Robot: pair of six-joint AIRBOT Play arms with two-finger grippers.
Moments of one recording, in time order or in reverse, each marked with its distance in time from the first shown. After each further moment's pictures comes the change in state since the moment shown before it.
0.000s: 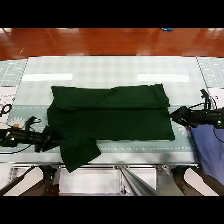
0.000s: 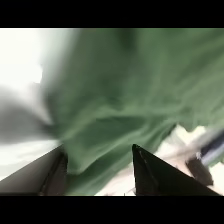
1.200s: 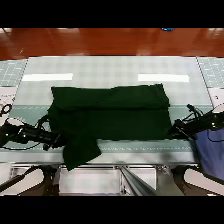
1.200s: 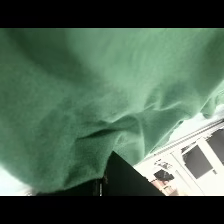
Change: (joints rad) left arm -0.150 -0.082 -0.004 -0.041 0.063 0.061; right arm 0.029 -0.241 0.023 -0.234 0.150 0.100
